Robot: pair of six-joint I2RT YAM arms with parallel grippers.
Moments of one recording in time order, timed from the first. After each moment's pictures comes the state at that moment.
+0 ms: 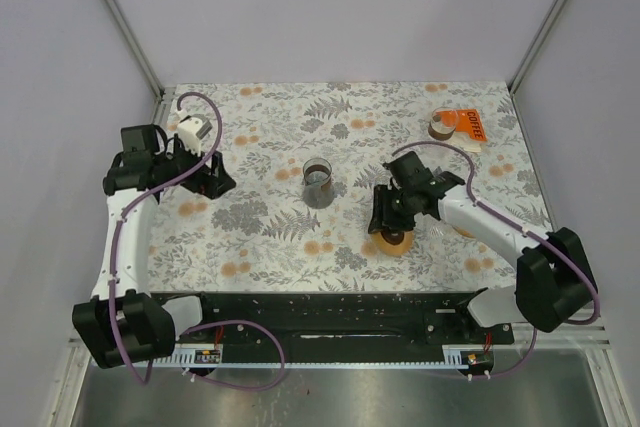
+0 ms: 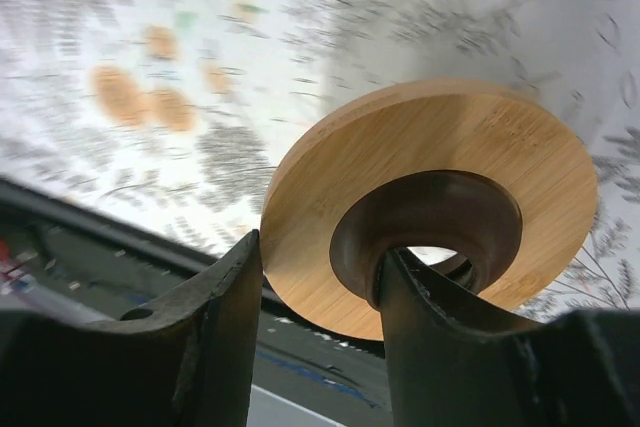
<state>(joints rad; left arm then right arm) 0.19 1.15 1.06 -0.77 0.68 0.38 0.55 1.41 0.90 -0.65 -0.17 0.56</state>
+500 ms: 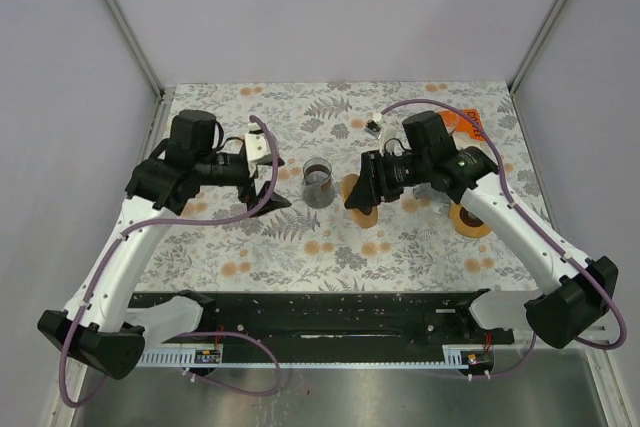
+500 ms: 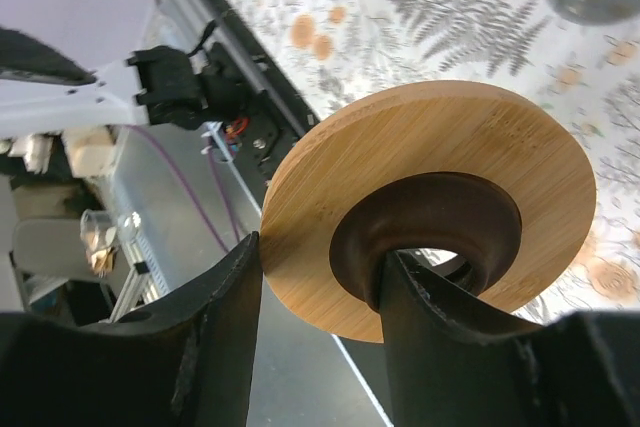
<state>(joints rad) -0.34 1.10 1.27 -0.84 0.87 0.59 0.55 1.30 1.26 -0.72 -0.64 0.37</state>
